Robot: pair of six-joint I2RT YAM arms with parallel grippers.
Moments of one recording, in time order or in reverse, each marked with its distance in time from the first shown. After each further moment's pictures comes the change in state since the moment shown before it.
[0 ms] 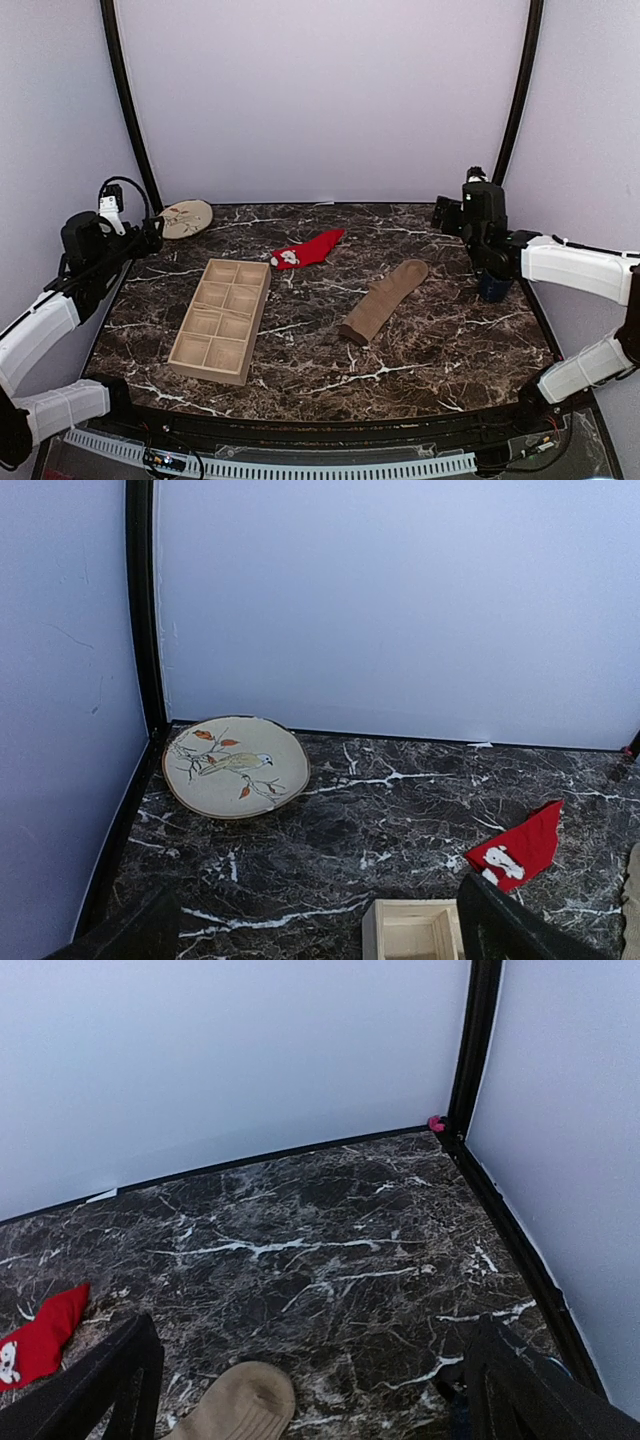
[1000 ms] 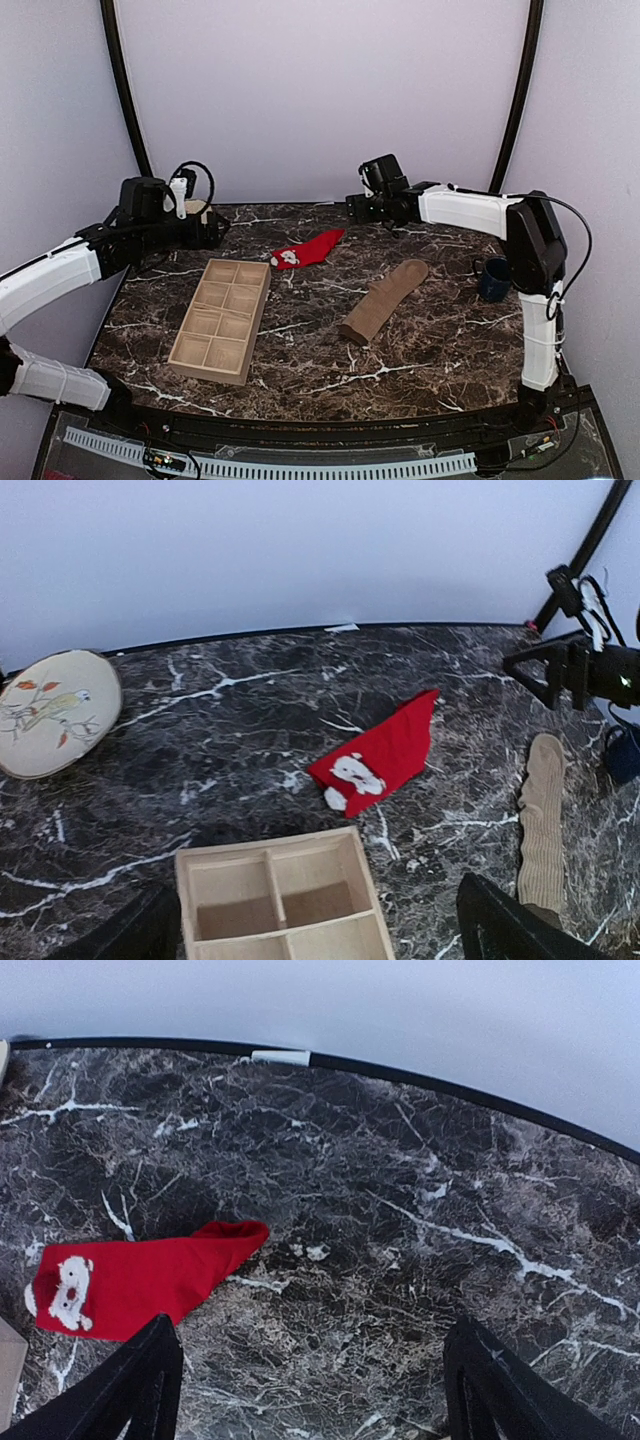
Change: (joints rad) left arm -0.407 0.274 0.353 -0.360 -0.066 -0.086; right arm 0.140 0.764 0.871 -0.409 -0.322 -0.079
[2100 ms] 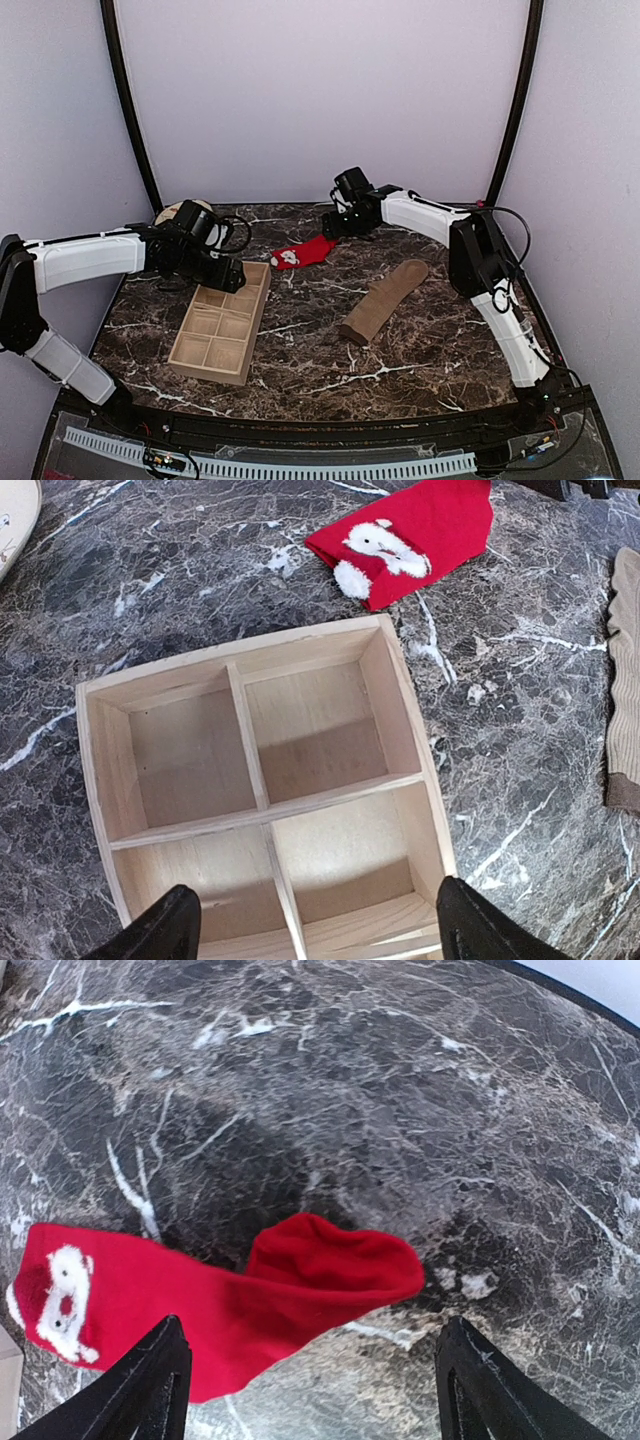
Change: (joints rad) left arm -0.097 0.307 0.065 -0.259 -0.013 -0.021; right arm 0.002 0.477 0.607 -0.343 -0.232 0.047
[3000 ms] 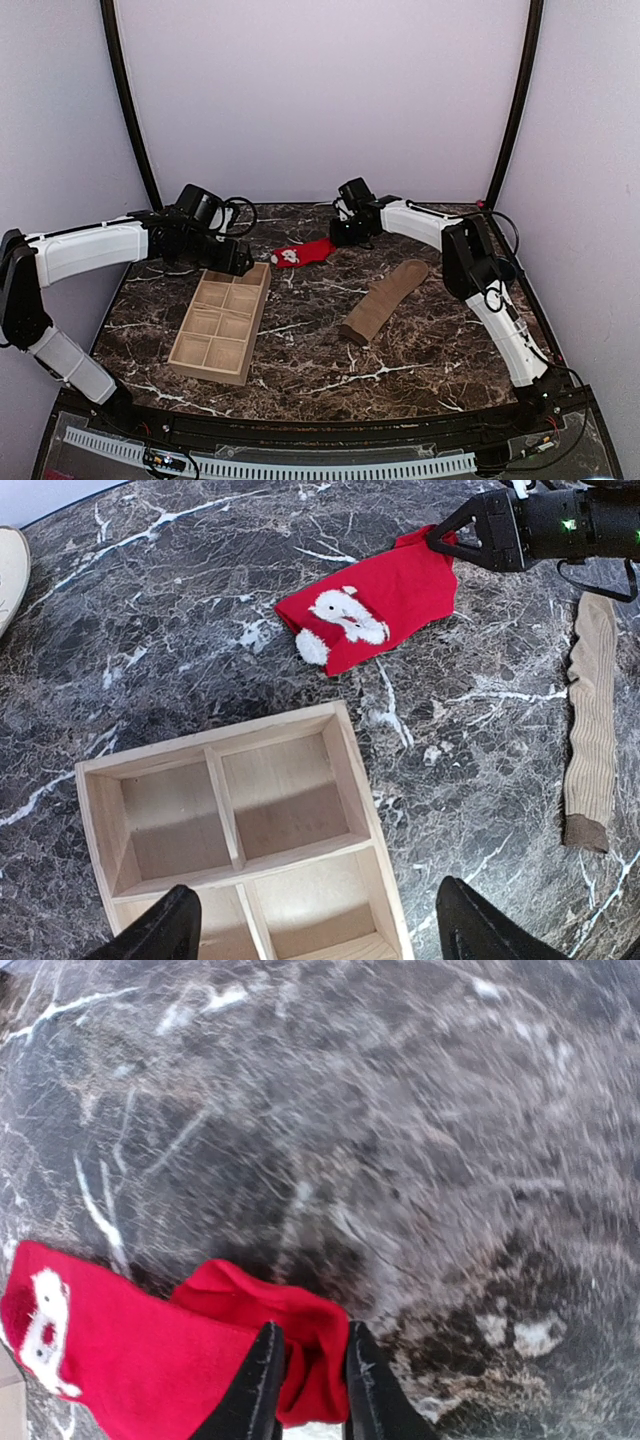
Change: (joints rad) left arm -0.003 0.035 0.102 0.017 0.028 0.013; right arm -0.039 0.114 0.062 0.047 -0.139 0.093
